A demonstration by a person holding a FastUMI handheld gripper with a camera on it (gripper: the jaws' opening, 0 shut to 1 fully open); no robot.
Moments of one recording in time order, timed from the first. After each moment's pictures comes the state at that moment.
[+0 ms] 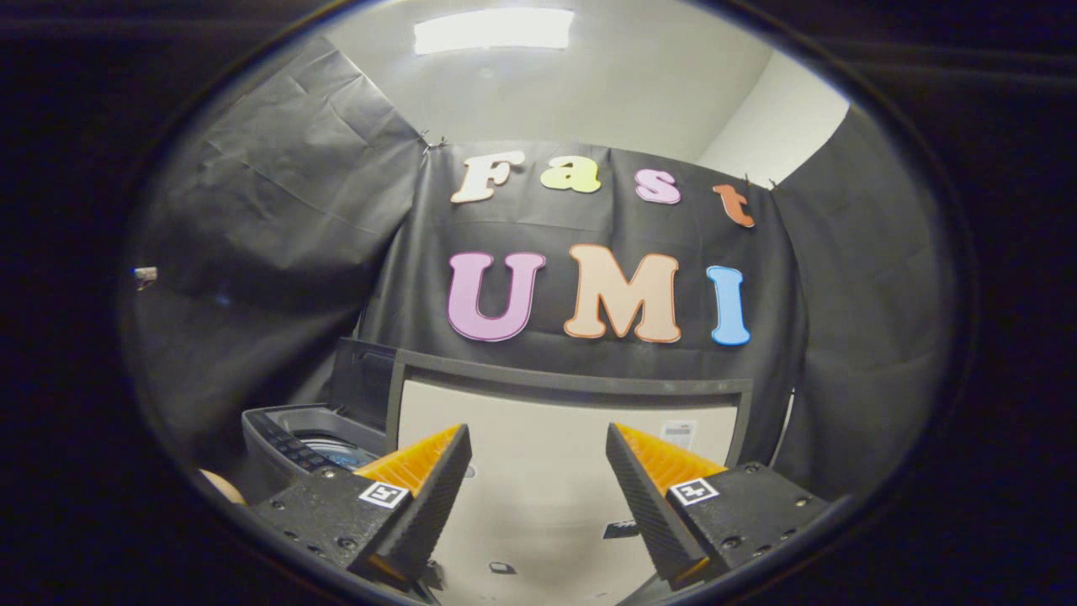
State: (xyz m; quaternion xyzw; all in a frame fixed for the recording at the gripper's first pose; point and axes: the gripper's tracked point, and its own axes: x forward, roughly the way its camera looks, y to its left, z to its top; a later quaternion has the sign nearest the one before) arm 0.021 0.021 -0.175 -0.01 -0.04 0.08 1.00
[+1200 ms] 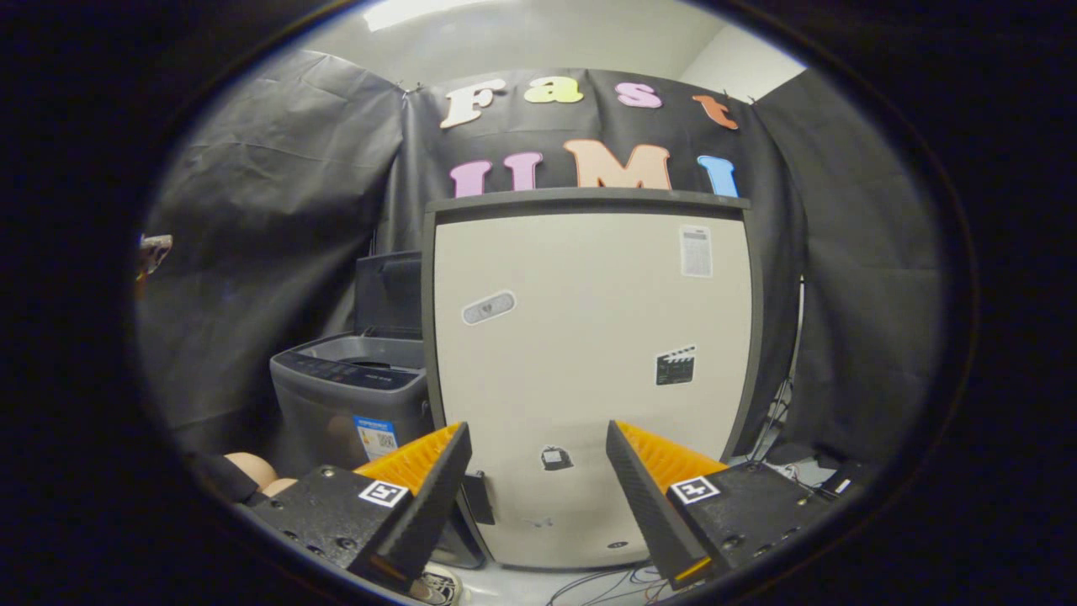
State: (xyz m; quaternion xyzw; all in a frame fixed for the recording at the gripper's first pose) arm -0.046 0.047 -0.323 0.03 0.12 0.09 0.99
